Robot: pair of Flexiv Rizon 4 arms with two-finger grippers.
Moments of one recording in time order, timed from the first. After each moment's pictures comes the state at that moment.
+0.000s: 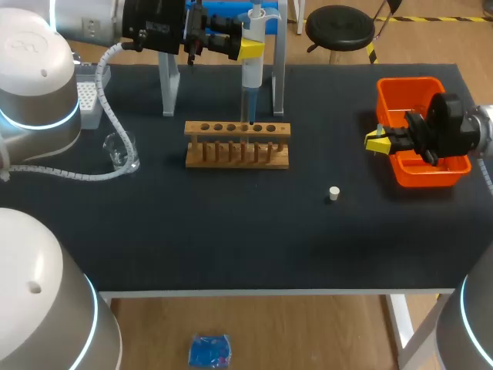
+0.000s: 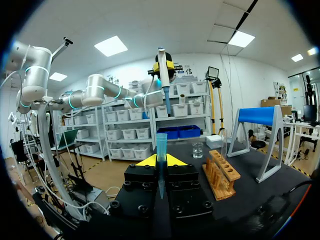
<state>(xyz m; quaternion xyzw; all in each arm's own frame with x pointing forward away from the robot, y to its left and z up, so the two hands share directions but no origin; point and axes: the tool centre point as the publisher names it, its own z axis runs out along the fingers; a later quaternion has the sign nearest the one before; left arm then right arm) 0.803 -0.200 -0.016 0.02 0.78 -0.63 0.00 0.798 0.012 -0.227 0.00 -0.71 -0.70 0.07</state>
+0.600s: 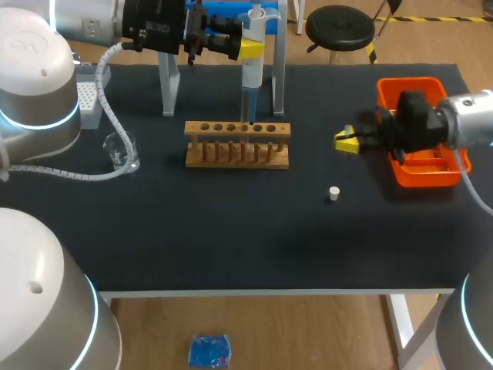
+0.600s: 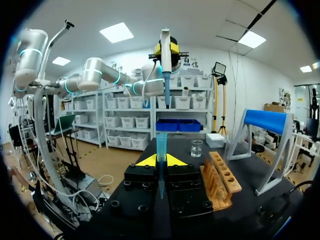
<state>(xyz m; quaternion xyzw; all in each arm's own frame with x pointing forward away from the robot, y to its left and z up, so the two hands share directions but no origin) 0.802 -0.200 -0.016 0.02 0.78 -0.63 0.00 0.809 0.071 -0.238 0.05 -0.75 -0.66 0.04</state>
